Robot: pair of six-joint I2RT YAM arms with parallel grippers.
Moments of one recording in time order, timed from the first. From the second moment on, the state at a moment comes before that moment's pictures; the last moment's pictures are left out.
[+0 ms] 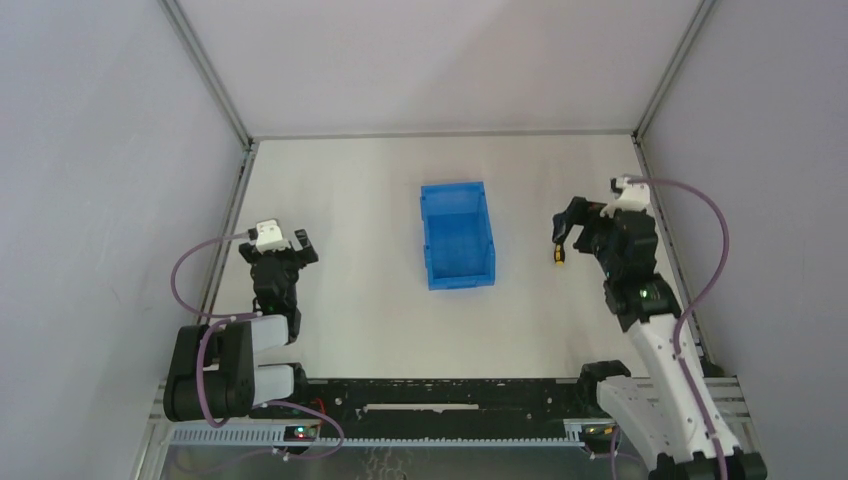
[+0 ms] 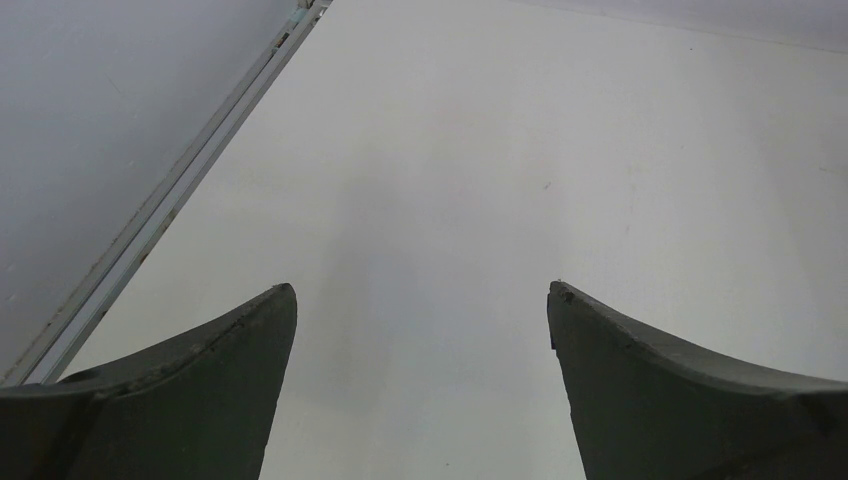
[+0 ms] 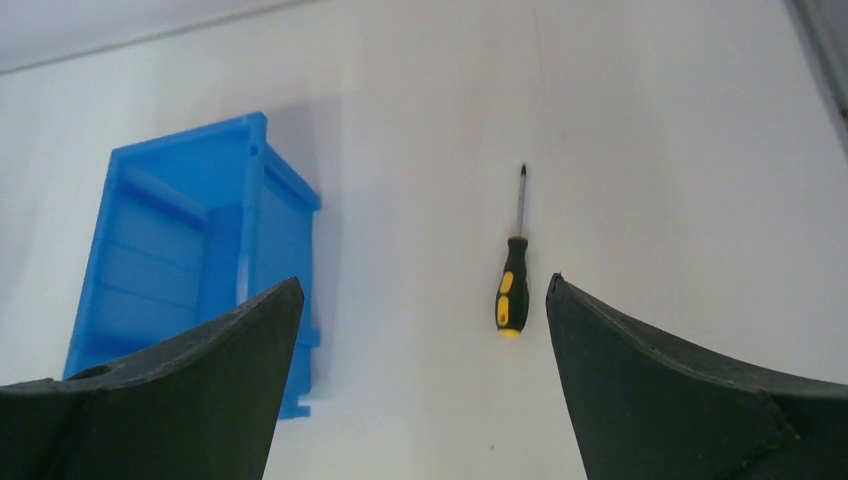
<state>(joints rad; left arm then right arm) 0.07 1.27 0.16 1.02 -0.17 -0.04 0.11 0.73 0.68 -0.21 0.04 0.25</state>
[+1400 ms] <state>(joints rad) 0.07 1.27 0.16 1.02 -0.17 -0.04 0.06 1.64 1.21 -0.74 0.09 0.21</state>
